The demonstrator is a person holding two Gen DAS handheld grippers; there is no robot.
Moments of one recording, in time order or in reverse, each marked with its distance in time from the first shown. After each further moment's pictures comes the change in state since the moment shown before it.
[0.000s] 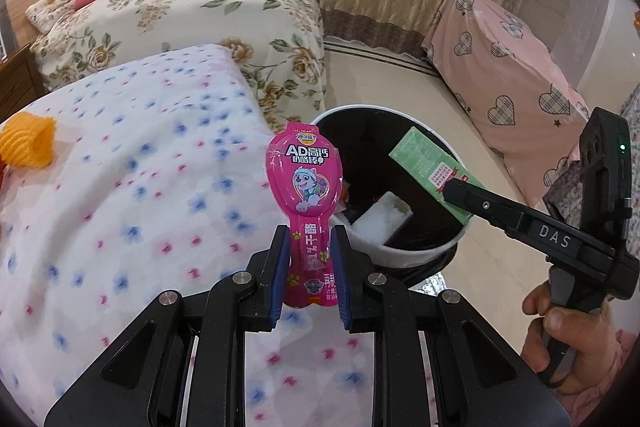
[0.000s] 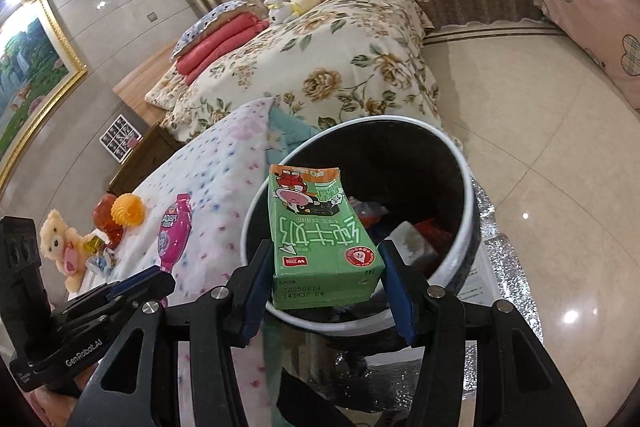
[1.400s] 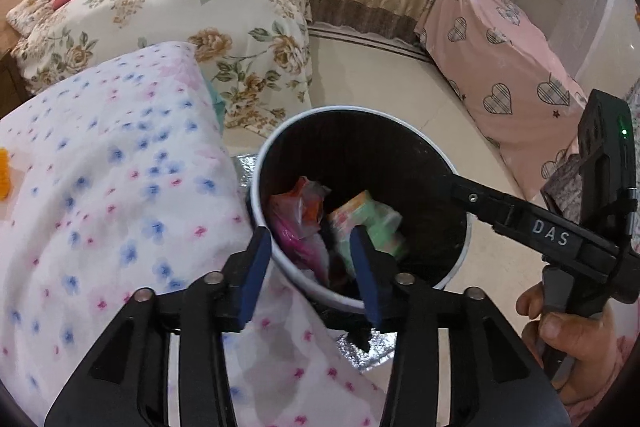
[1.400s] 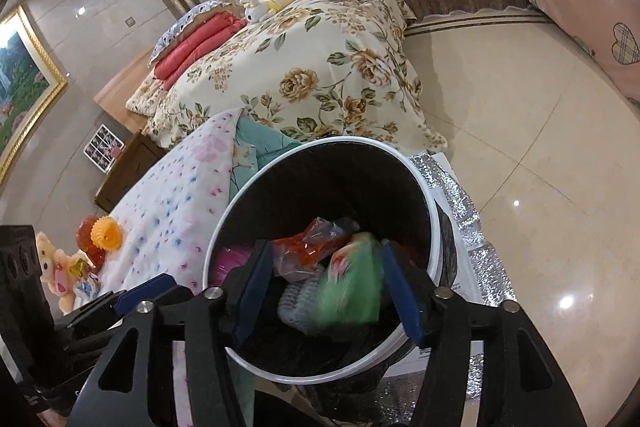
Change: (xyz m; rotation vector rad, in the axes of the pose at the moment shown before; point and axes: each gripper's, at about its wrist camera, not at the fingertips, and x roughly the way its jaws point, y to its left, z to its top) left arm 0.037 -0.026 0.026 0.015 0.051 -0.016; right arm 0.014 -0.026 0.027 0.048 0.024 -0.038
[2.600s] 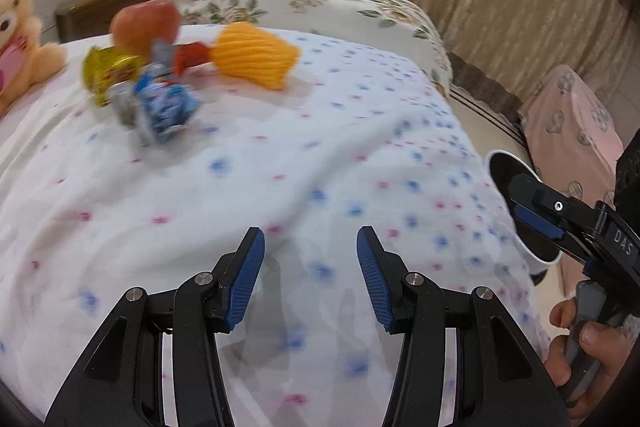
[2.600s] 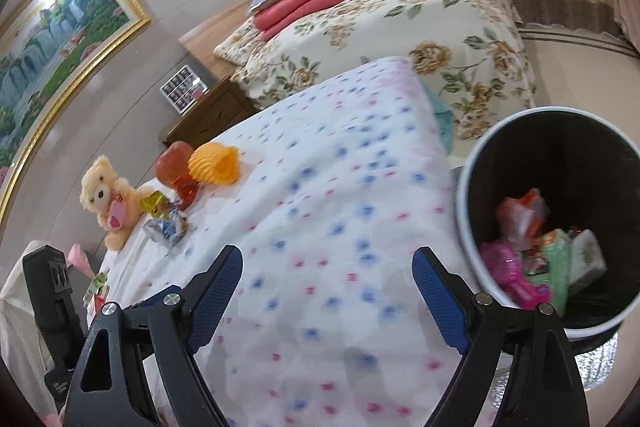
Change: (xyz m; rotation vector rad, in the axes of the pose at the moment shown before) left arm -0.110 0.187 -0.107 -0.380 -0.115 0.260; right arm 0.035 0.169 -0.057 -0.211 0.082 0.240
